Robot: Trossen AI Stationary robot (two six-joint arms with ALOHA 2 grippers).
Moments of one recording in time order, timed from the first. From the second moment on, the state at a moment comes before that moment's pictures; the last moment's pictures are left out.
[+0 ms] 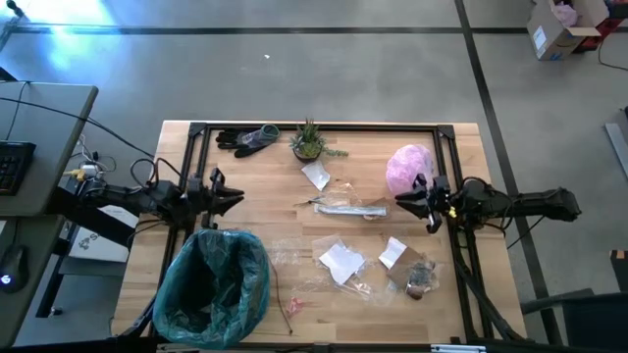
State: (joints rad) left arm -0.18 0.06 0.01 0.31 -0.27 -0.16; right arm 0.03 0.20 0.02 0.32 0.02 0.38
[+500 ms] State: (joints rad) left arm -0.18 0.14 0.01 0.29 -0.39 -0.26; right arm 0.03 0.41 0.38 0.53 -0.09 0.13
